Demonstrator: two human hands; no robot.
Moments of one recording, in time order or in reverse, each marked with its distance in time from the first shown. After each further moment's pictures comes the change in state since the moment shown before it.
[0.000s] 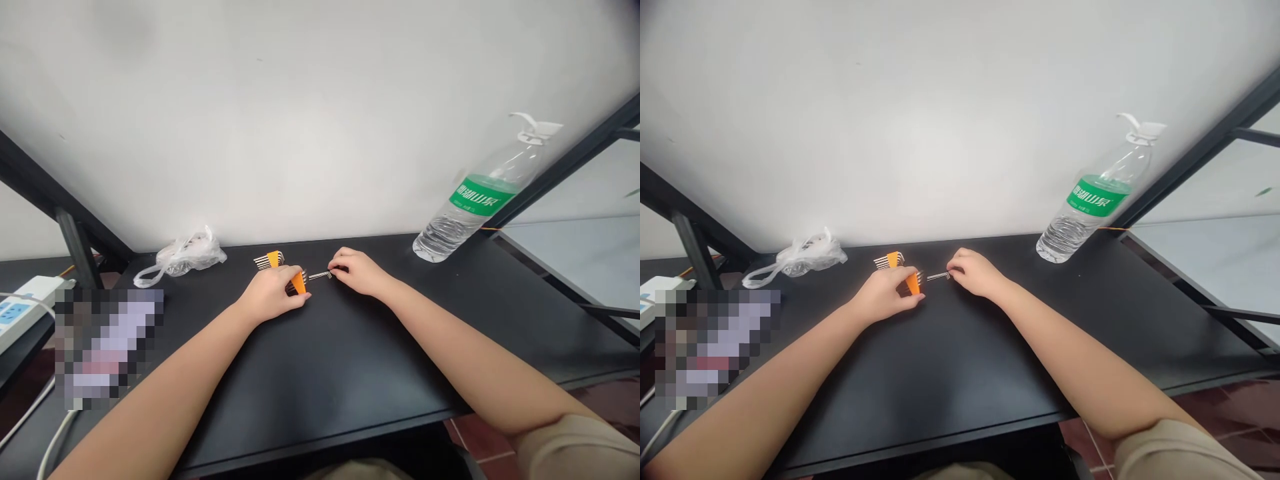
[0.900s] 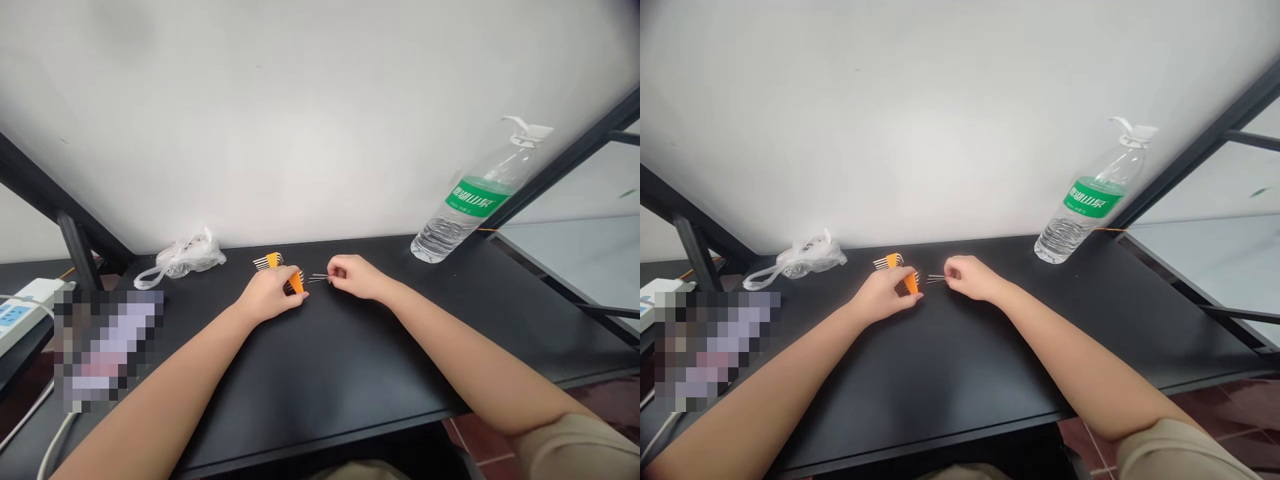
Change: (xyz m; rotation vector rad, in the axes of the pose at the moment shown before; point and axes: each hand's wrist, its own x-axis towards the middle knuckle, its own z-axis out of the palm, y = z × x) left_hand 0.000 -0.005 0.004 0.021 0.007 -0.031; right_hand -0.002 -0.024 -0.010 0.104 -0.109 0.100
